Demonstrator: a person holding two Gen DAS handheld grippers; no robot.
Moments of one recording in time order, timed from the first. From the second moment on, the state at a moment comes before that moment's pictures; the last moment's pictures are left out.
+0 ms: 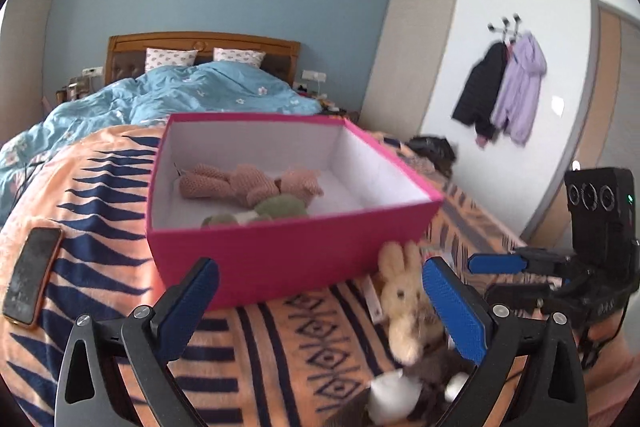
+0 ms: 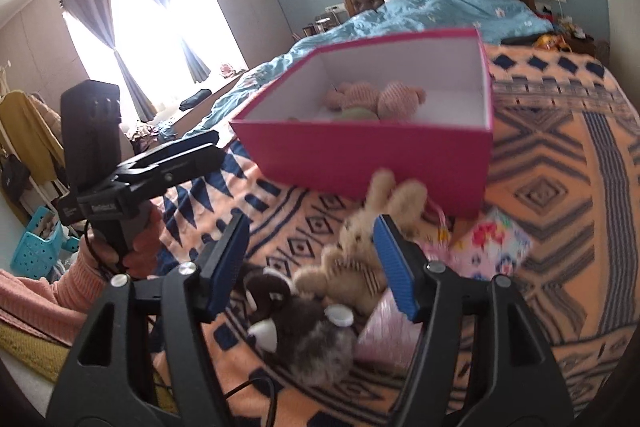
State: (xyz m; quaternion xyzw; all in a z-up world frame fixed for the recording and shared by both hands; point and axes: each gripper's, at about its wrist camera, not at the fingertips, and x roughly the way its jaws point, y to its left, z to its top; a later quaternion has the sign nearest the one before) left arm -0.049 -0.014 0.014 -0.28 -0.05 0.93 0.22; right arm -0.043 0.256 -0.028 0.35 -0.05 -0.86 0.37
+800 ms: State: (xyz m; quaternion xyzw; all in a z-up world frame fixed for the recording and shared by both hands) left arm -0.005 0.012 -0.030 -0.34 0.02 0.90 0.26; right arm 0.010 0.232 -0.089 0.39 0.03 -0.86 0.34
